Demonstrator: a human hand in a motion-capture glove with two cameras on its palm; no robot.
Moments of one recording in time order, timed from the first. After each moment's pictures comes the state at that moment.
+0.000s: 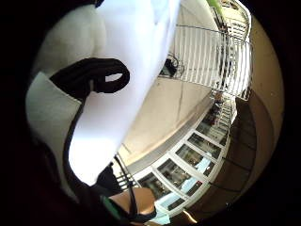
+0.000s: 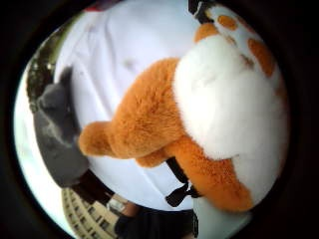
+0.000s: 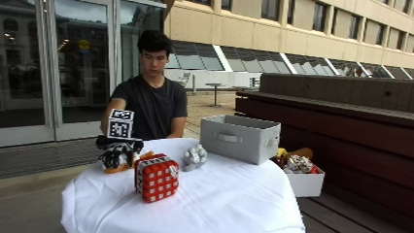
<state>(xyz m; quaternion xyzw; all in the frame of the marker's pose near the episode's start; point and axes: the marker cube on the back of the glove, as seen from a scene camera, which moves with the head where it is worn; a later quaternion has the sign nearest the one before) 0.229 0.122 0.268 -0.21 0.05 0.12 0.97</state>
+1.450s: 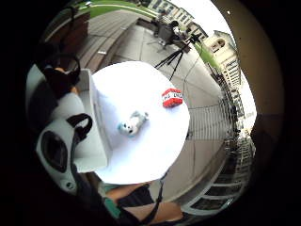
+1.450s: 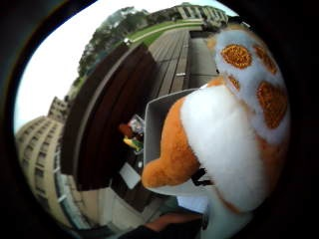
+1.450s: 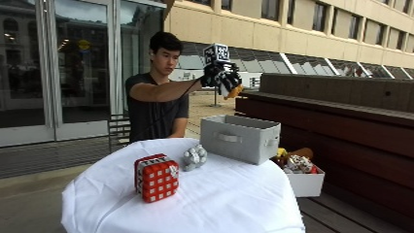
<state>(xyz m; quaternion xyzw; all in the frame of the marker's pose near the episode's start) -0.193 0.055 -0.030 0.10 -0.03 -0.14 0.98</state>
